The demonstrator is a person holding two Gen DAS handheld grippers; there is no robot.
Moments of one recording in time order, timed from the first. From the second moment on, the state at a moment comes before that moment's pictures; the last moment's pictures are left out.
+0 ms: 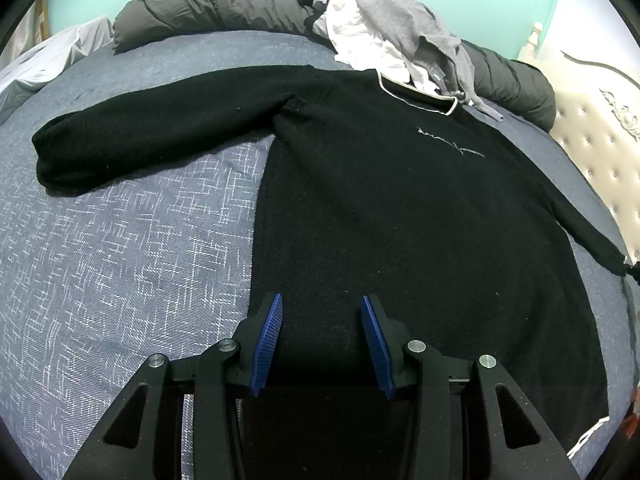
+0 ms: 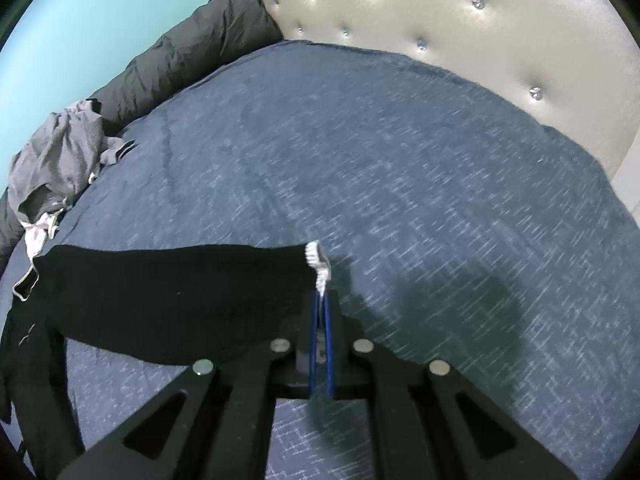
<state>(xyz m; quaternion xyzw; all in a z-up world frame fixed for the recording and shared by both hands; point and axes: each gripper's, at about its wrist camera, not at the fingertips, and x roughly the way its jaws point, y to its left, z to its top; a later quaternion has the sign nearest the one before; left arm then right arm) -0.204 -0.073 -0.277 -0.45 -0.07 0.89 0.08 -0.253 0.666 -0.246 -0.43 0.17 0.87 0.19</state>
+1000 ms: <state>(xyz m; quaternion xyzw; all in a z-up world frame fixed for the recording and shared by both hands) -0.131 -0.133 -0.235 -0.54 -0.10 0.83 0.10 -0.158 0.407 -0.250 -0.57 0.16 0.80 -0.13</state>
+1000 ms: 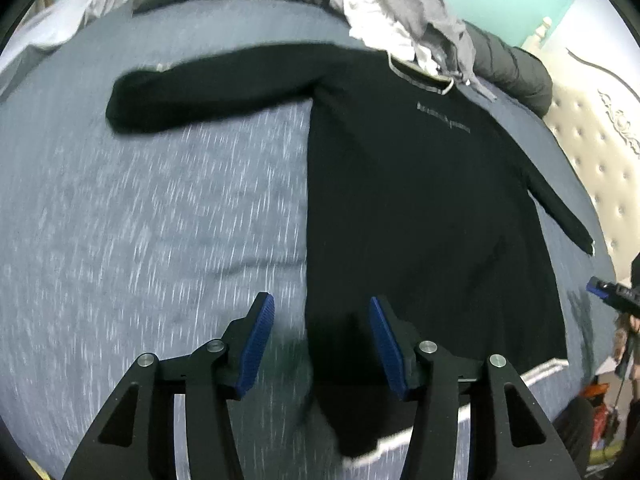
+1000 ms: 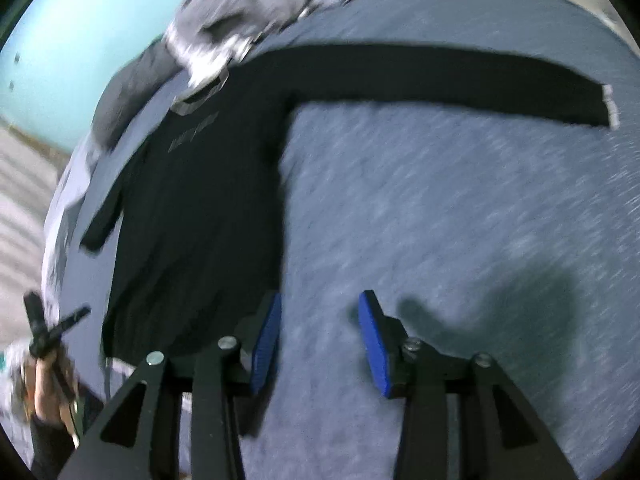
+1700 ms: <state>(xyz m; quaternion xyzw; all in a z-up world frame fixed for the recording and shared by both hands) -0.083 -0.120 -0.283 -0.60 -0.12 0.78 0.14 -0.108 0.330 -0.299 -0.64 0.16 0.73 -0.16</state>
